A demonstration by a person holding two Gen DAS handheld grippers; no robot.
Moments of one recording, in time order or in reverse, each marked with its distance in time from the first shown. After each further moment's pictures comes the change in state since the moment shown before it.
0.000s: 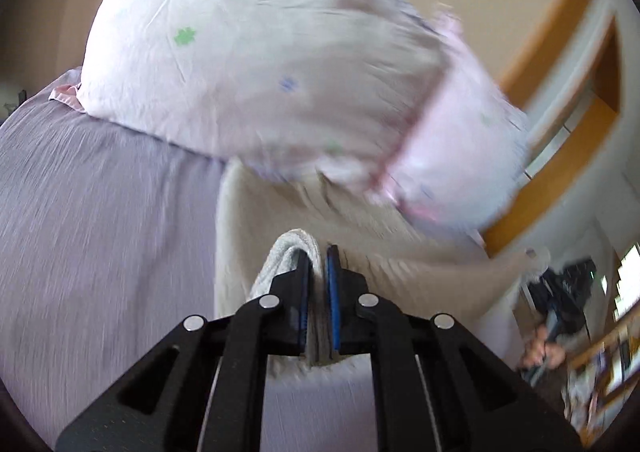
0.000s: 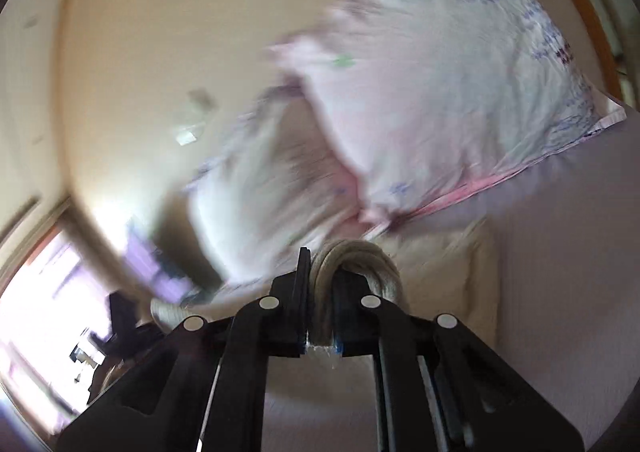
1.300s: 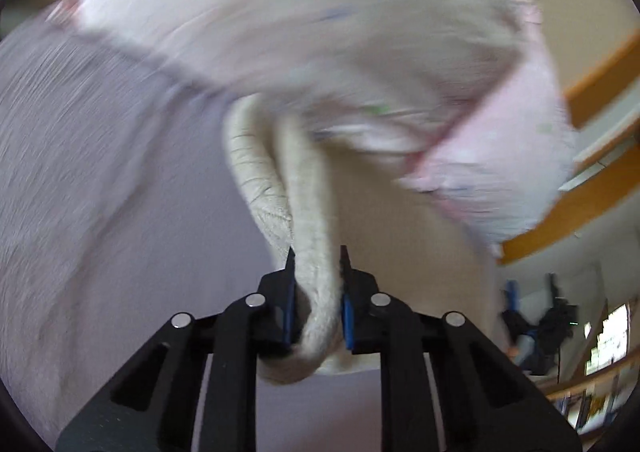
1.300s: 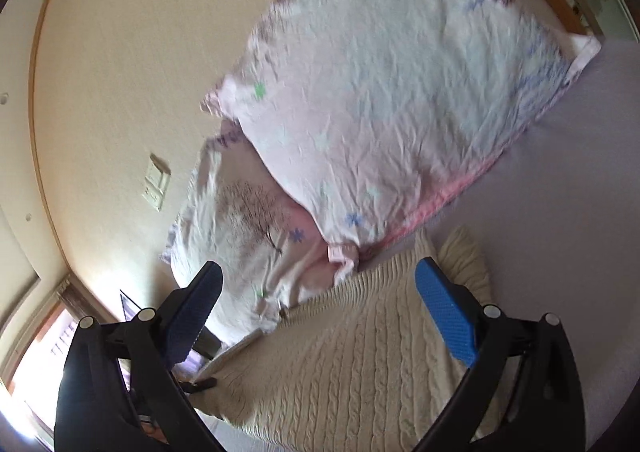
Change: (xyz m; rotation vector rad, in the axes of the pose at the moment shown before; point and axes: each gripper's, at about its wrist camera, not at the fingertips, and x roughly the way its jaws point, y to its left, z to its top) left arm 0.051 -0.012 0.004 -0.156 0.155 0.007; right arm -0.023 -0.052 -0.026 0.151 -0.226 0.100
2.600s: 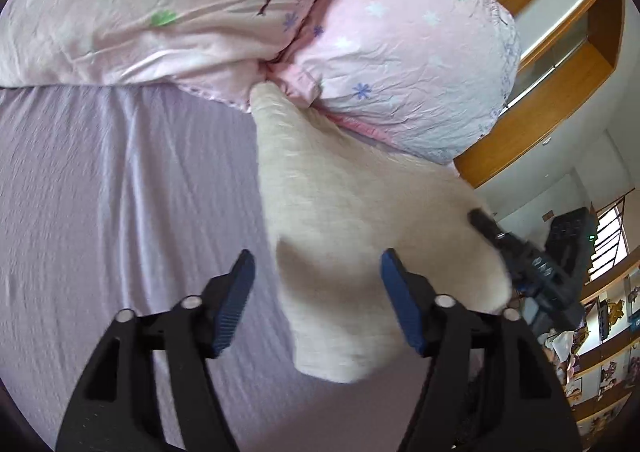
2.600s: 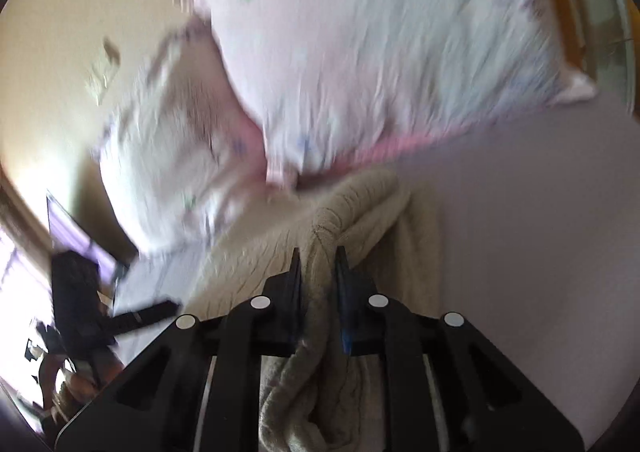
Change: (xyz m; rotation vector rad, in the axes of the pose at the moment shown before) left arm 0.082 -0.101 -0.055 0.249 0.134 -0.114; right arm 0.020 0.021 0.002 -0.237 0.307 -0.353
